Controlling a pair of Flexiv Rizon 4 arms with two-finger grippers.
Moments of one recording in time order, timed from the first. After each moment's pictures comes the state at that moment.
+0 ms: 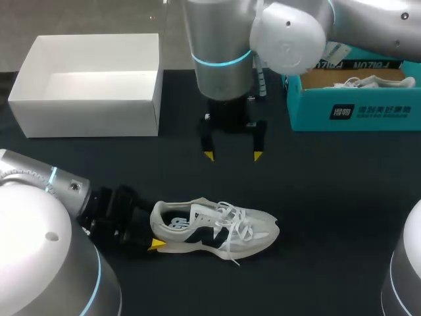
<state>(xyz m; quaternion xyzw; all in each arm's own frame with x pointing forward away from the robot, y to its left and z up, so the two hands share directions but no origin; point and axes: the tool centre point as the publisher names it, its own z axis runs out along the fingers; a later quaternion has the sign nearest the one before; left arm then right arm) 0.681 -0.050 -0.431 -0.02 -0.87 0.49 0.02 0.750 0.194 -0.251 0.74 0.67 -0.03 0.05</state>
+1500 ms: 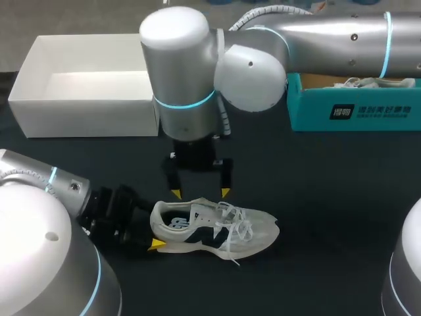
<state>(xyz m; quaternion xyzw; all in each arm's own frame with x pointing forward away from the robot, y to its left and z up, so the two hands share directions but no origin) 0.681 -0.050 -0.431 -0.02 -0.87 0.49 0.02 0.687 0.260 -0.294 0.72 0.69 -0.05 0.01</state>
